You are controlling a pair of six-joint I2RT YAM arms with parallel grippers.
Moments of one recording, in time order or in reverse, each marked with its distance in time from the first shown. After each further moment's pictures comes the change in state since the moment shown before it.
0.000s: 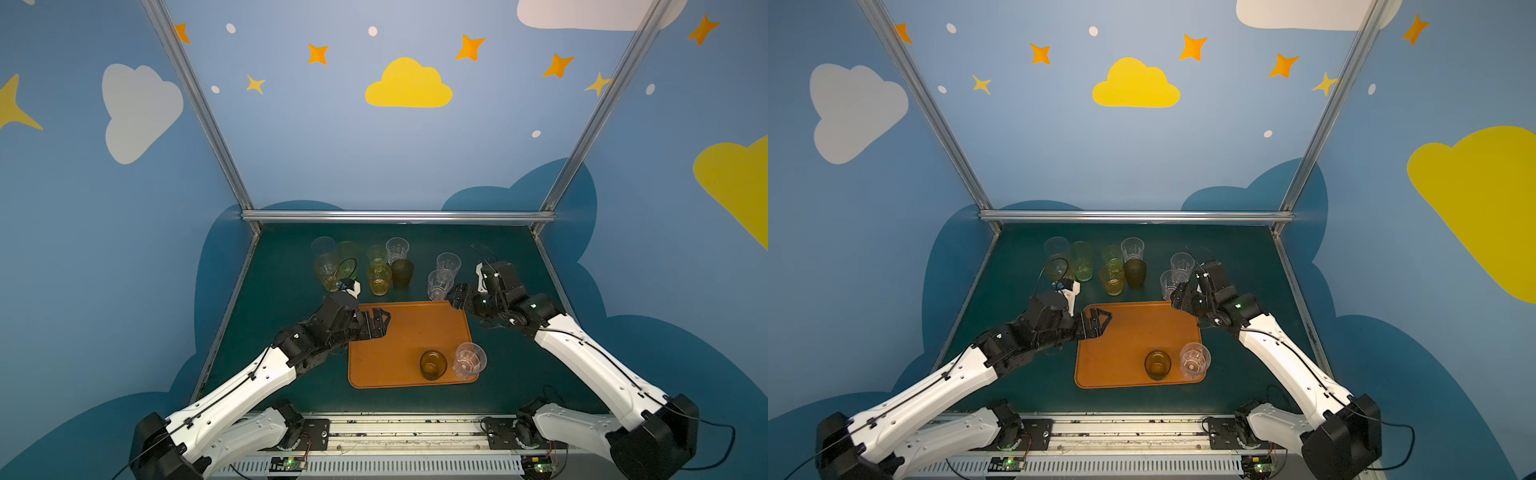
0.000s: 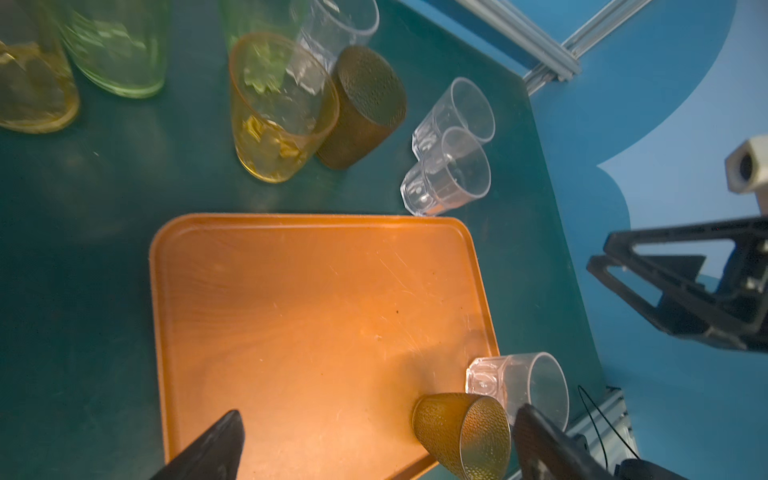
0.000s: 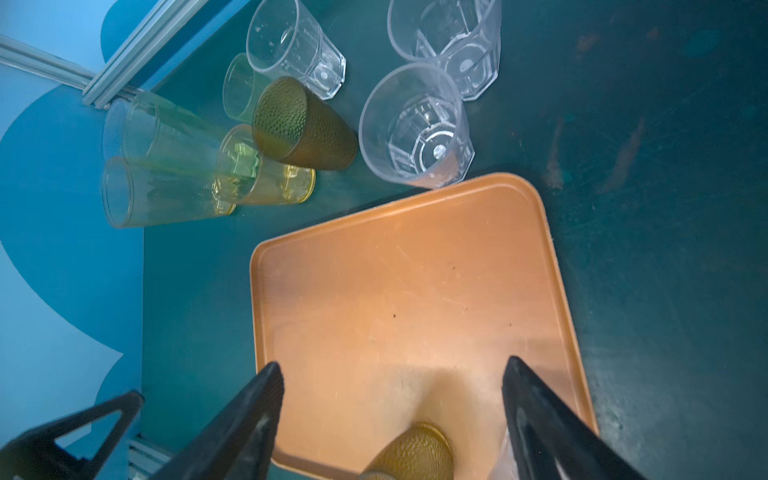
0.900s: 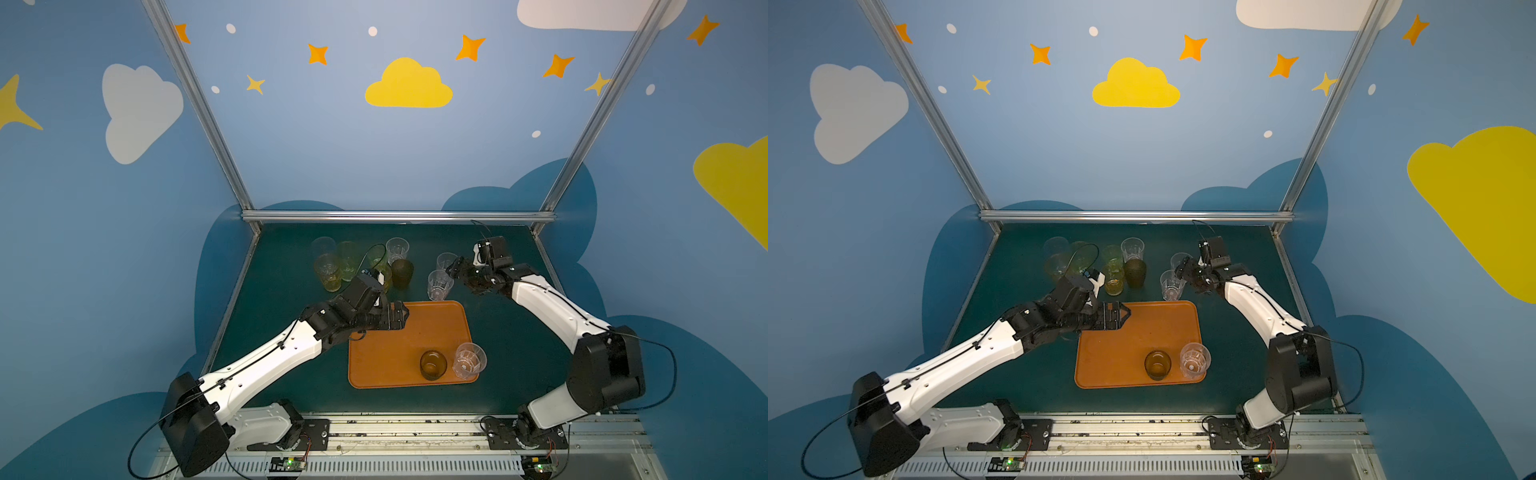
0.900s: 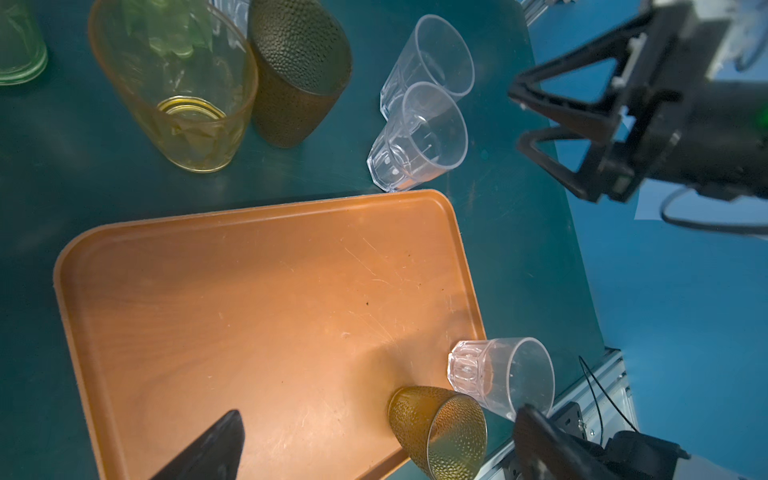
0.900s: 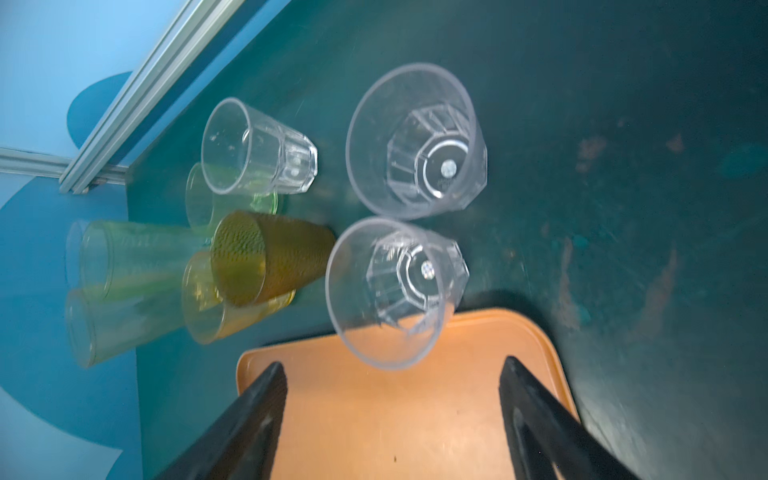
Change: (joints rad) left arm -0.037 0.237 0.216 -0.064 0.058 0.054; right arm -0.183 0.405 0.202 0.170 -0.082 -0.049
